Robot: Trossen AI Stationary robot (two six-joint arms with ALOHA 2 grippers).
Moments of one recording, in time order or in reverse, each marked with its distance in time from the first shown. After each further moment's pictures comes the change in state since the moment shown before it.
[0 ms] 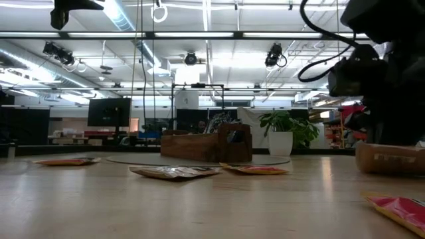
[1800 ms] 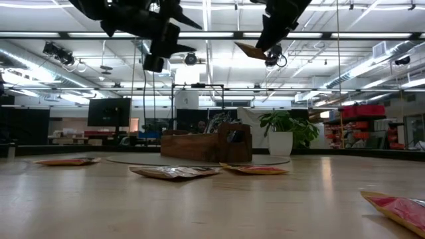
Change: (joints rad) left arm -0.183 0.891 0.000 0.707 0.439 -0.531; right arm -0.373 0.000 0.761 -0.561 0.386 -0.582
